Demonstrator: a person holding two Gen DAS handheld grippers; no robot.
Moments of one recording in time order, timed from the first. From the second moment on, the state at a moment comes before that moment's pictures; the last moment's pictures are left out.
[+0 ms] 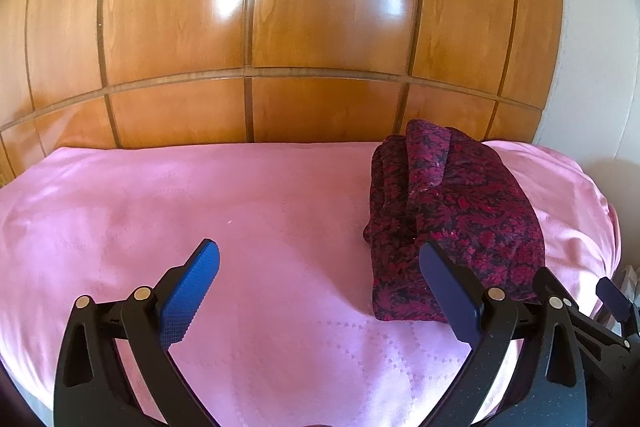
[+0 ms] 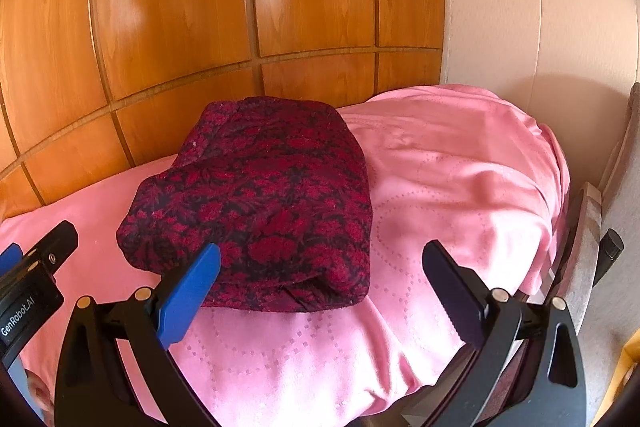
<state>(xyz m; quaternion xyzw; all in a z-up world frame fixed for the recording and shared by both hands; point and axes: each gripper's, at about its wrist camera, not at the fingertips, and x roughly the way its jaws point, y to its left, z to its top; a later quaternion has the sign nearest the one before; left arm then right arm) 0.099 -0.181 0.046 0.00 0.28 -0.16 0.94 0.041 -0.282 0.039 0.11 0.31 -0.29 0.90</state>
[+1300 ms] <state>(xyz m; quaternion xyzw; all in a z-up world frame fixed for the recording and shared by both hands) 0.100 -0.173 0.042 0.01 0.28 -0.16 0.95 0.049 -0.281 0.037 0.10 0.31 -0.28 0.90</state>
